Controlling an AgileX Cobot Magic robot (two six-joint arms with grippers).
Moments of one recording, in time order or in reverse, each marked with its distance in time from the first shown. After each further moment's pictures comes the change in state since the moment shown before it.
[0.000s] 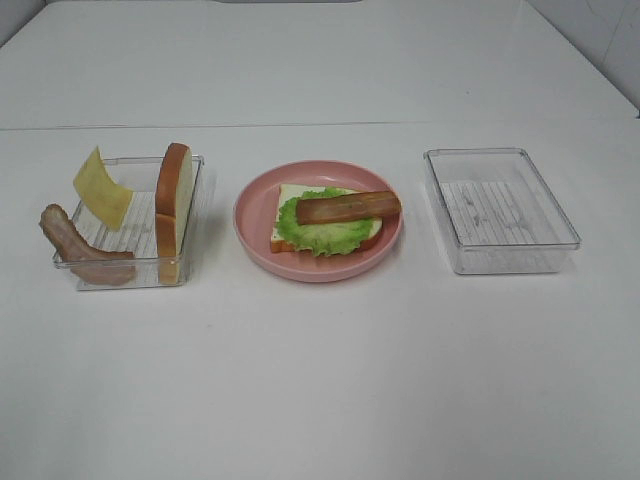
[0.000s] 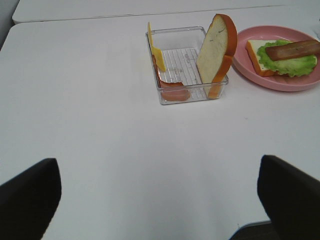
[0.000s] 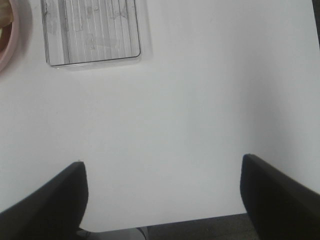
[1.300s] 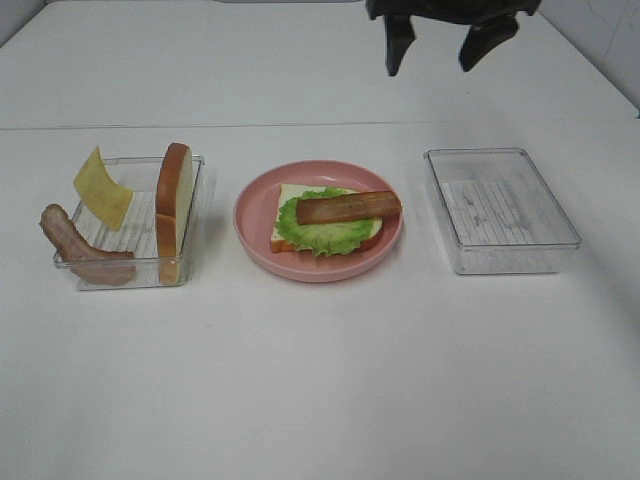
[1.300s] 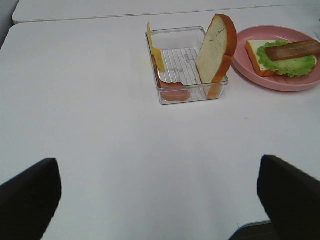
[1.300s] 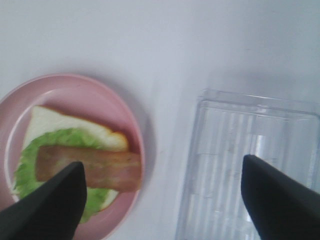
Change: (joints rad) left arm 0.000 0.000 0.000 -0.001 0.000 0.000; right arm 0.270 1.124 -1.062 0.063 -0.003 0.034
